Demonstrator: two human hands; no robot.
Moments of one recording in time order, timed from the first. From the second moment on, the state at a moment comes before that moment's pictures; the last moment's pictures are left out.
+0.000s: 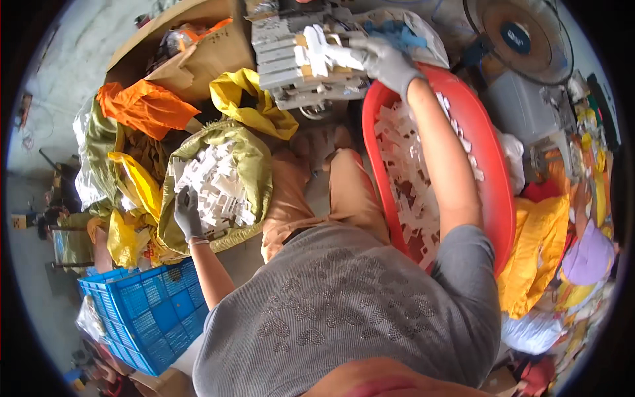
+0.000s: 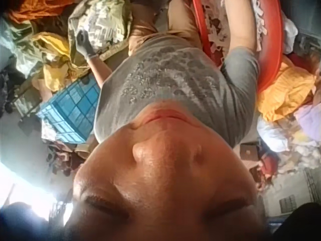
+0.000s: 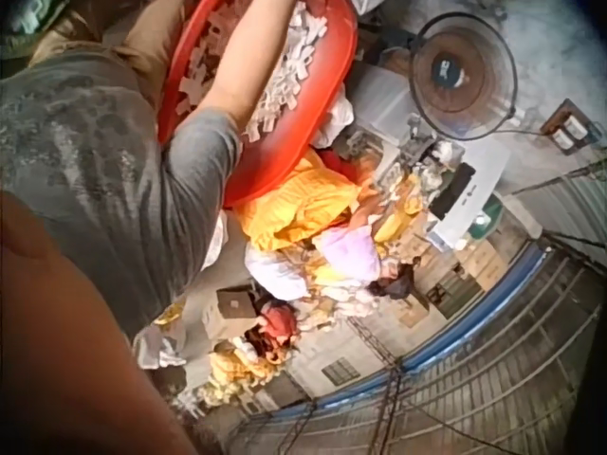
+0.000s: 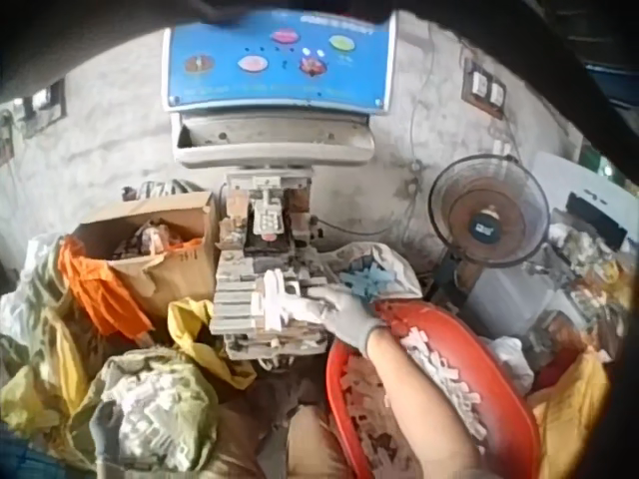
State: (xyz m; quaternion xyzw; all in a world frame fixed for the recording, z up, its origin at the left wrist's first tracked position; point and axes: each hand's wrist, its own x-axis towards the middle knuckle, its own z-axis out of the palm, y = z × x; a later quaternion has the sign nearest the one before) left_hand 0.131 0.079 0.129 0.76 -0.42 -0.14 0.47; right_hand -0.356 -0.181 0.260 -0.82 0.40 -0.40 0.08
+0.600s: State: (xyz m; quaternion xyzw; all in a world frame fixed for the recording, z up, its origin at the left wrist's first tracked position) left_hand 0.091 0.058 0.106 0.74 -0.51 -0.28 0.33; right_hand -0.553 0.088 -0.031 -0.52 0.84 0.14 0.09
